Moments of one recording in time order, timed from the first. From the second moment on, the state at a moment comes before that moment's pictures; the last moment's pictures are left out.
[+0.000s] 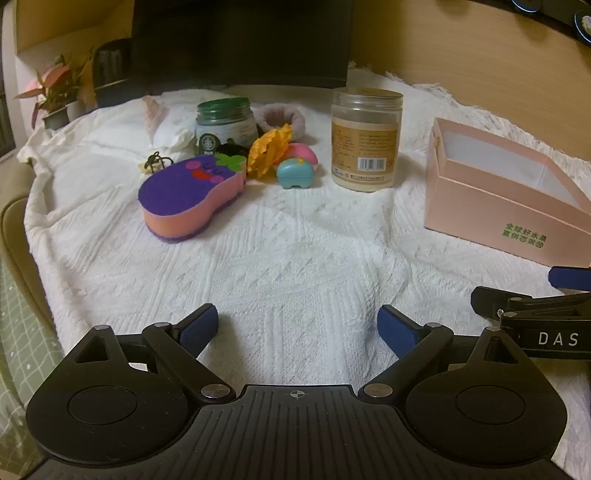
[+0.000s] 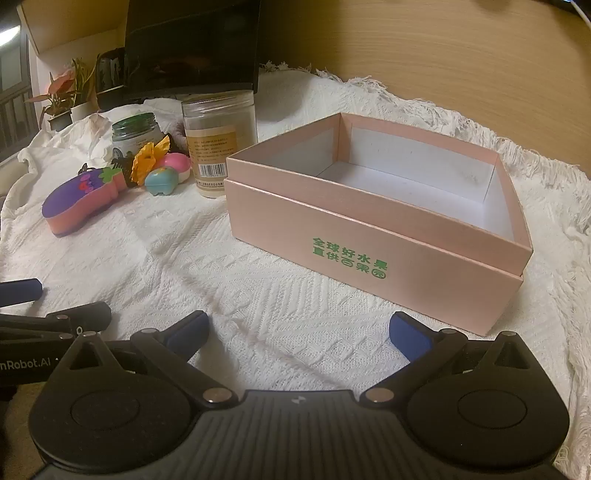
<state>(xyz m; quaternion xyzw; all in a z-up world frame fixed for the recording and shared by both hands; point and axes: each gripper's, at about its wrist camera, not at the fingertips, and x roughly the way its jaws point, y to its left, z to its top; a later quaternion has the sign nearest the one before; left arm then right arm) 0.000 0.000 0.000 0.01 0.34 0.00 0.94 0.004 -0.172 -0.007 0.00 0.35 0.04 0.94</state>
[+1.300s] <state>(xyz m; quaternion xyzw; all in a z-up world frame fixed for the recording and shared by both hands) 0.004 0.000 0.001 0.01 0.34 0.00 0.94 0.004 -0.171 -0.007 0.00 0.35 0.04 0.94</state>
